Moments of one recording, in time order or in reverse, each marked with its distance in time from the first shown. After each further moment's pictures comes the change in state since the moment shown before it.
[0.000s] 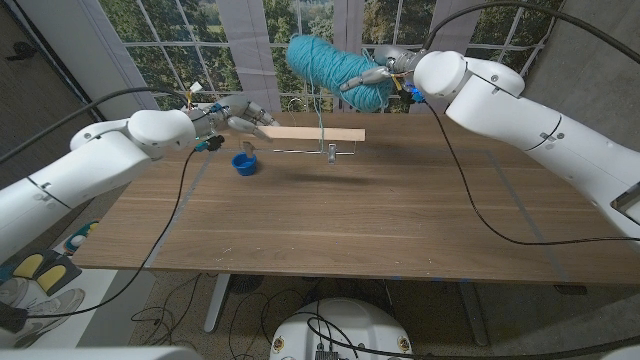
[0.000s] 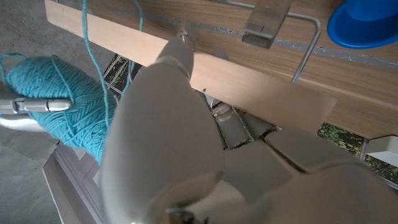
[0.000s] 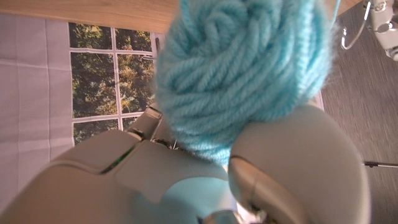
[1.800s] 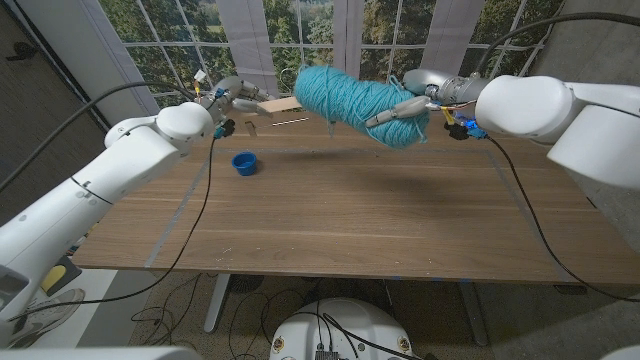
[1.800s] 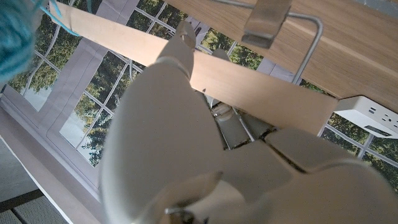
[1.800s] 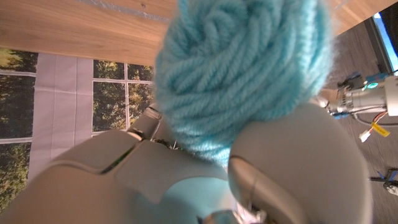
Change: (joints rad) left arm -0.076 -0.192 0.017 -0.032 0.039 0.188 0.296; left_hand 0.000 0.000 0.004 -0.004 -0.006 0.000 0.000 0.004 0.000 0.014 0.004 -0.016 0.002 0.012 0.006 -0.011 0.004 0.000 0.000 0.030 0.004; right arm -0.392 -0.422 0.408 -0.496 0.327 -0.033 -0.081; right_hand 0.017 -0.017 0.014 0.014 -0.030 0.021 0.004 -0.010 0.023 0.013 0.012 0.023 0.000 0.005 0.000 0.069 -0.032 -0.002 0.009 0.058 -0.018
